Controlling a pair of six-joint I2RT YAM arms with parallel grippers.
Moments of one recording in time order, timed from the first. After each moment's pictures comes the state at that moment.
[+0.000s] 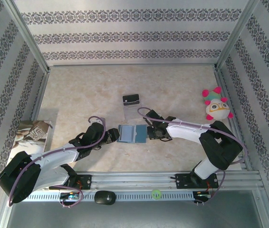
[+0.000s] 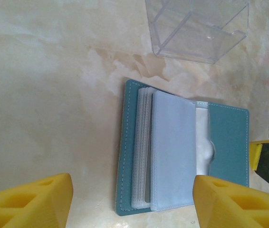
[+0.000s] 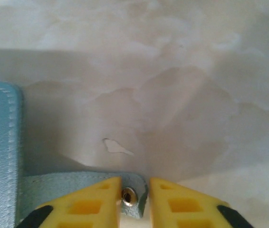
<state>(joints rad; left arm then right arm) -0.65 1.13 0.34 0.09 0.00 -0.89 0.72 1.57 0.80 -0.49 0.14 0.63</state>
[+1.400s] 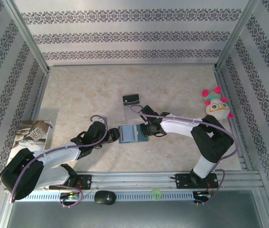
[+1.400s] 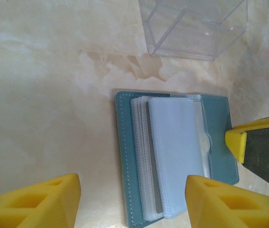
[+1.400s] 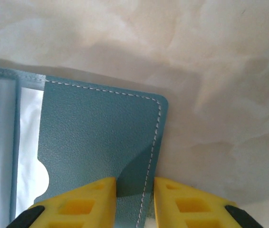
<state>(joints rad) -0.65 1.17 0.36 0.10 0.00 -0.85 0.71 1.69 0.92 -0.44 0.02 0.50</state>
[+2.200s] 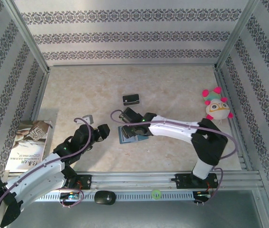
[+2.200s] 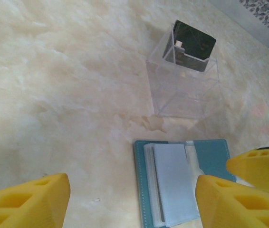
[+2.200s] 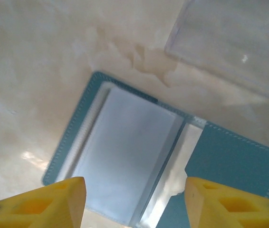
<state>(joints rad) -0.64 0.73 0.37 -0.21 -0.23 -0.85 0.96 1.75 1.17 -0.57 0.15 0.37</state>
